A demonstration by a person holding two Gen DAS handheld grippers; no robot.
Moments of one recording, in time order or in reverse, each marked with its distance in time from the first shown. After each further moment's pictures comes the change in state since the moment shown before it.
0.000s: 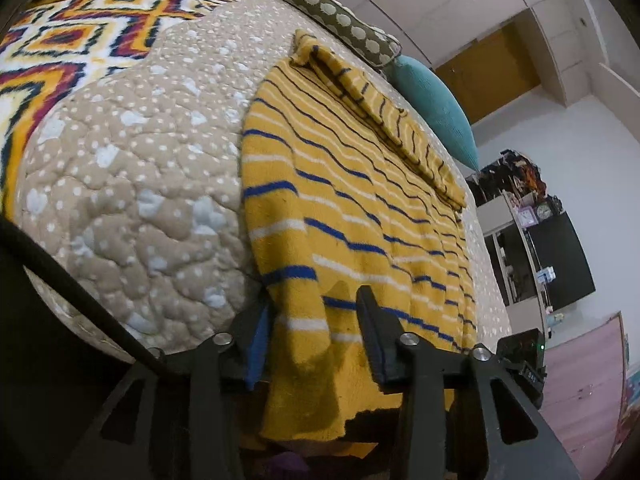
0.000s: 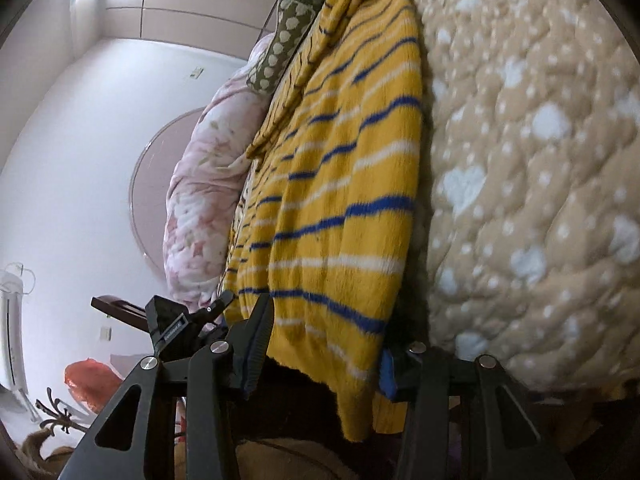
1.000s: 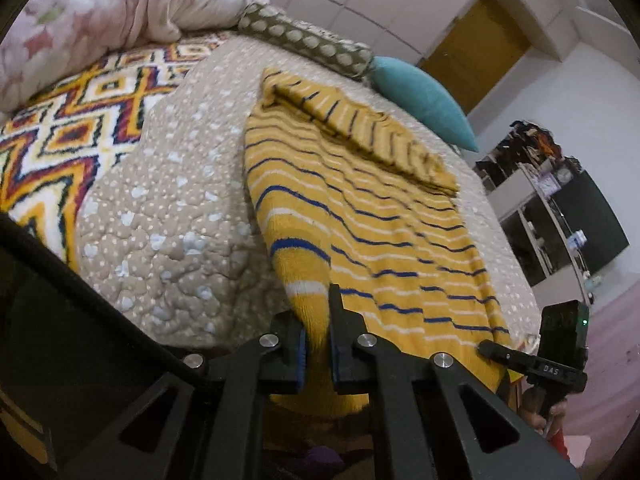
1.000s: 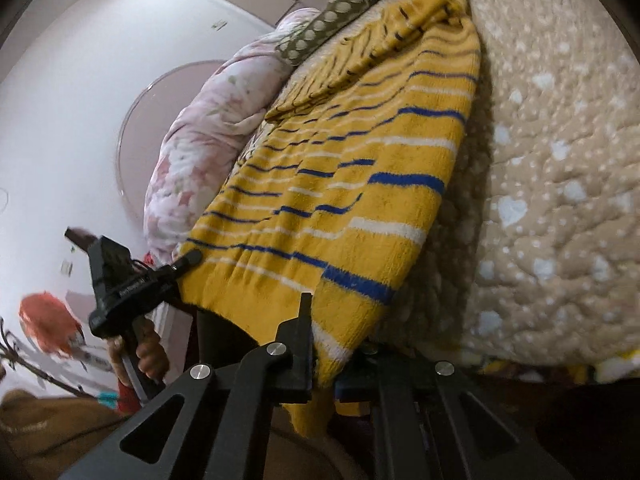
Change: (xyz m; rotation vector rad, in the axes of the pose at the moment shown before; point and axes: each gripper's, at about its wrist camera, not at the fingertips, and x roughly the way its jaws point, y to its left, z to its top) left arm -0.049 -0.067 -0.007 0.181 -0.058 0.145; right arm -0.011 0.068 -0.002 -0.249 0.072 -0.146
